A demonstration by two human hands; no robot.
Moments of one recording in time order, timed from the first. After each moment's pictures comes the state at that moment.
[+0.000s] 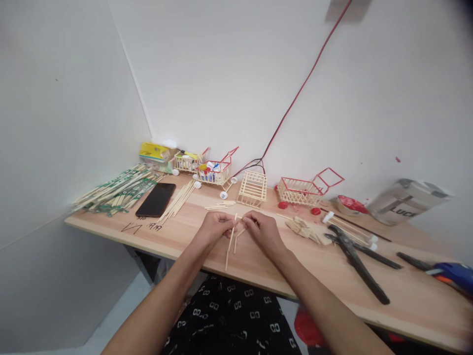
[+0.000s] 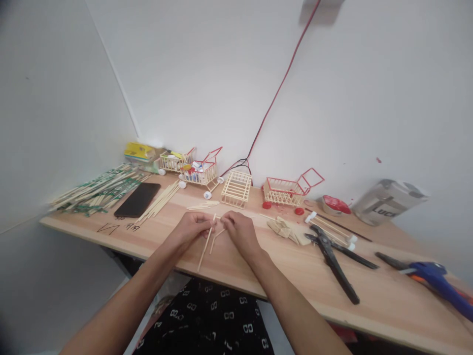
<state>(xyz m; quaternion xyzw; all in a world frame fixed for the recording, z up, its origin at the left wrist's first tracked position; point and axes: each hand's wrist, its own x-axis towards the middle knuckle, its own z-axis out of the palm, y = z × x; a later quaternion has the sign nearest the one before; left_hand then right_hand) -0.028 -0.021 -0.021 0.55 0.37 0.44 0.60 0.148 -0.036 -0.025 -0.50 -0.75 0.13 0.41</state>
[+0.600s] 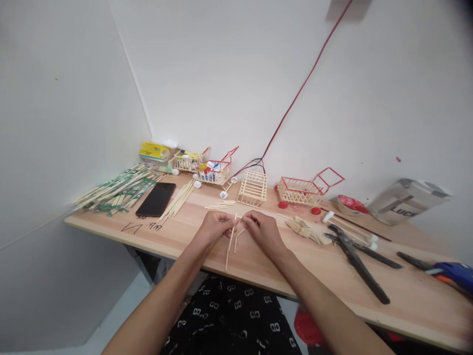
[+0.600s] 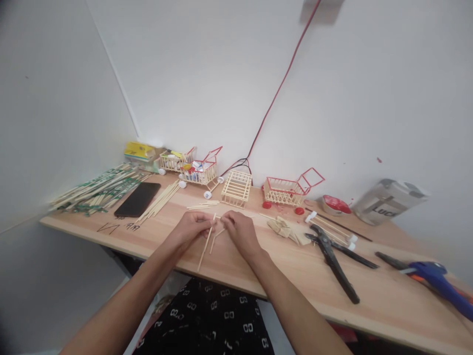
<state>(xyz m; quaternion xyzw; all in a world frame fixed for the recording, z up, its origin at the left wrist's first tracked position) -0.029 -0.021 -0.021 0.55 0.38 0.45 0.59 0.148 -0.037 -0.024 -0.50 -0.76 0.11 0.40</state>
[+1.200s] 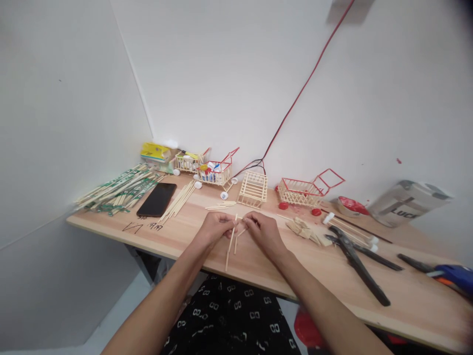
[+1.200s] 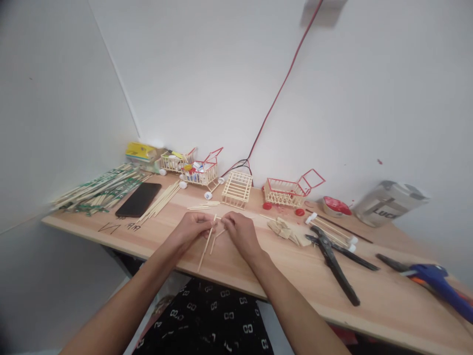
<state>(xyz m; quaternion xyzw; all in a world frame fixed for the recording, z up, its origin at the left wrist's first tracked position) -0.029 -0.023 -0.018 0.55 0.38 0.44 0.60 0.148 -0.036 -0.024 -0.51 -0.75 0.11 0.40</state>
